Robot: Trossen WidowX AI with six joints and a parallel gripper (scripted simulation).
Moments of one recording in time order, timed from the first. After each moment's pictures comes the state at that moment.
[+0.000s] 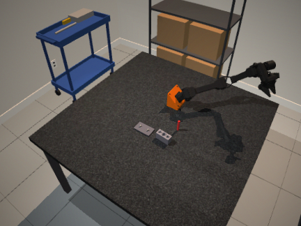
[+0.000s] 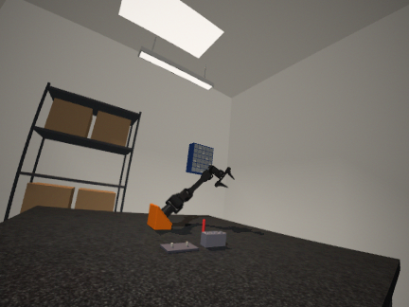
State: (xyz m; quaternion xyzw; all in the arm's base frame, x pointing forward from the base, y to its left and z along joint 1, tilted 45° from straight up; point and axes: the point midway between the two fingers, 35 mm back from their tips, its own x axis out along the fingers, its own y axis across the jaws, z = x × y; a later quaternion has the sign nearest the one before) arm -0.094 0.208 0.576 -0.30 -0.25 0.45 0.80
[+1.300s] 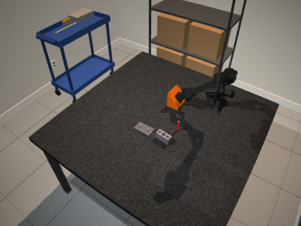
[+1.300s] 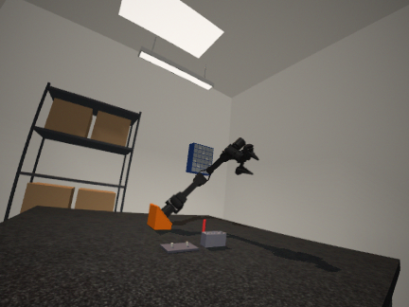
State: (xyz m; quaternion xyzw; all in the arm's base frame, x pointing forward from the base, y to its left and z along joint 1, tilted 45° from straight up) arm 0.298 0.020 0.475 -0.20 0.03 0.31 0.93
